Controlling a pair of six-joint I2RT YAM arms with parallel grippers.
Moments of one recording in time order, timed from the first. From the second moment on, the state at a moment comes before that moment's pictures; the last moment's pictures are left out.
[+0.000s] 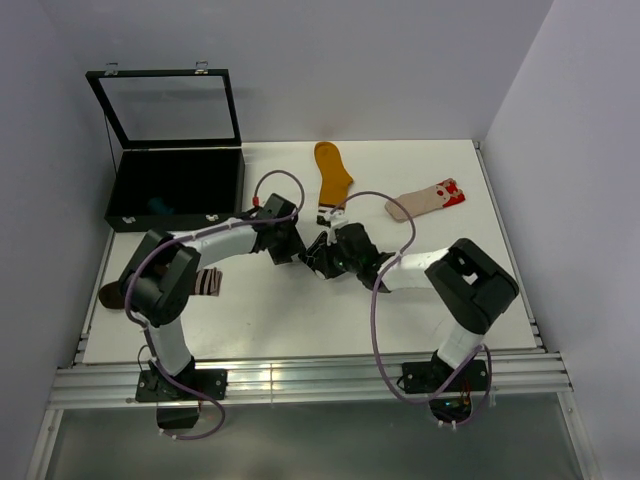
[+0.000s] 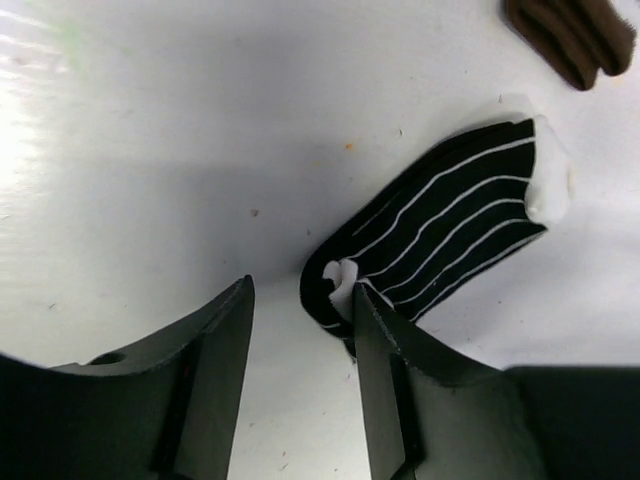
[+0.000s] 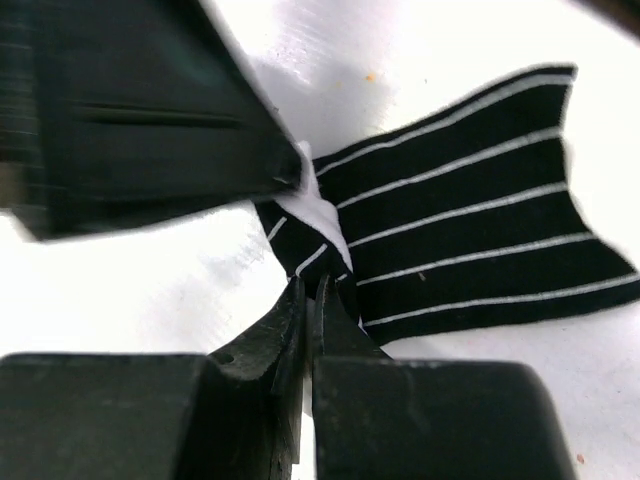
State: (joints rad) left arm -0.62 1.83 1.15 -0.35 -0.02 -0.99; right arm 0.72 1.69 0.69 0.39 -0.07 0.32
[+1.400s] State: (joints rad) left arm -0.62 1.79 1.01 -0.16 0.04 -1.06; right arm 0.38 2.00 0.73 0.65 -0.84 0.93
